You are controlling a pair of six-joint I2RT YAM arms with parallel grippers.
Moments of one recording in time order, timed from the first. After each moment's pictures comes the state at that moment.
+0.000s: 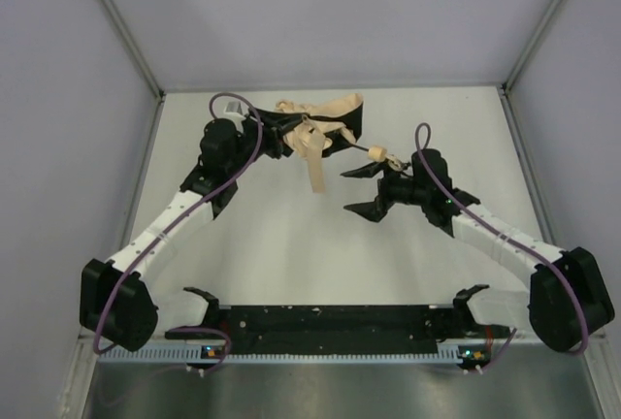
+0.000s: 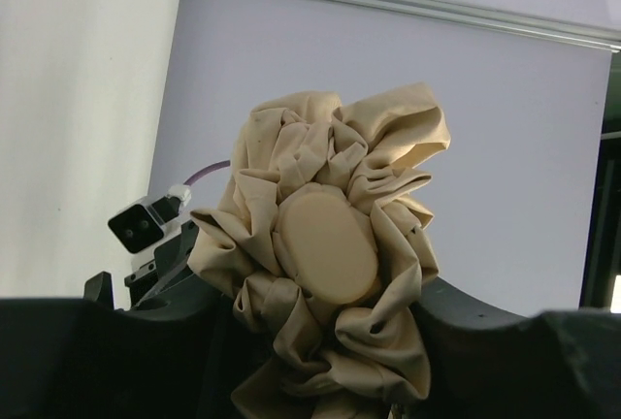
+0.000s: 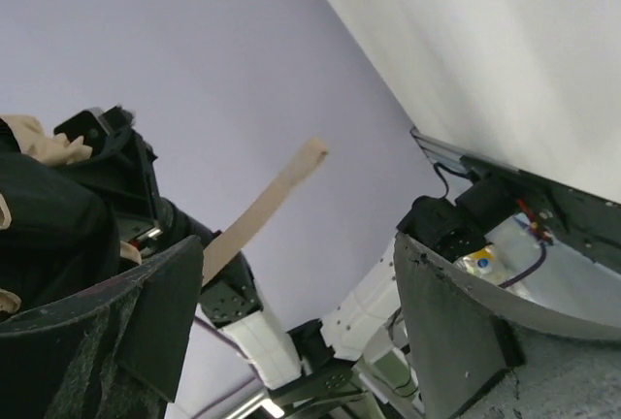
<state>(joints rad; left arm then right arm) -0.41 1.23 0.95 0.23 0.32 -1.66 0.47 1.21 0.71 -0.02 -0.60 1.76</state>
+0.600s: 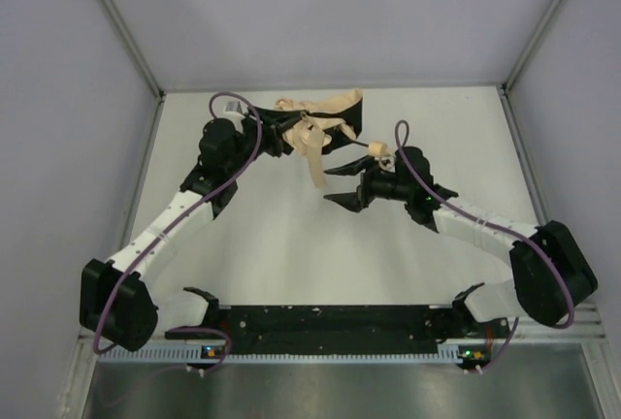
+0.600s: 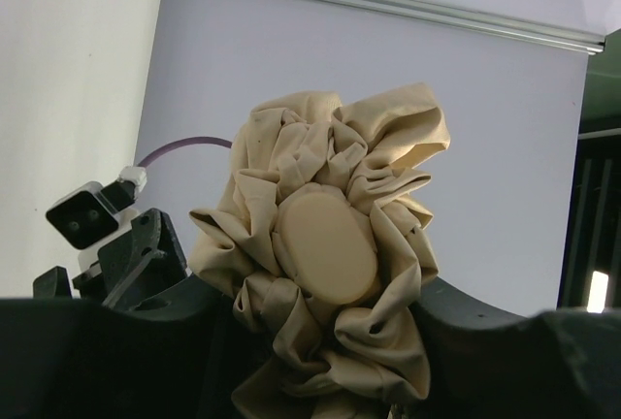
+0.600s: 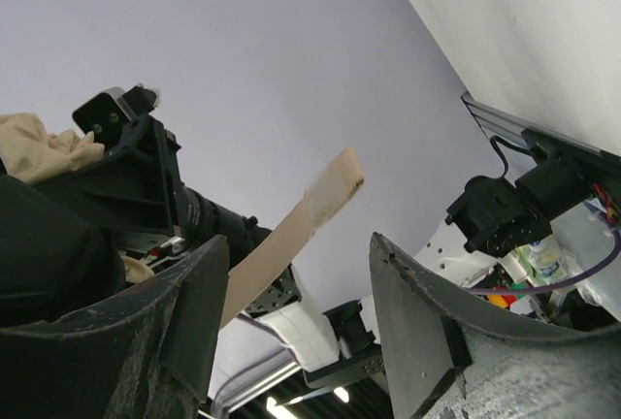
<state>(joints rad) -0.41 1.23 0.95 0.26 0.31 -1.71 0.57 1.35 0.73 0.28 -0.60 1.98</state>
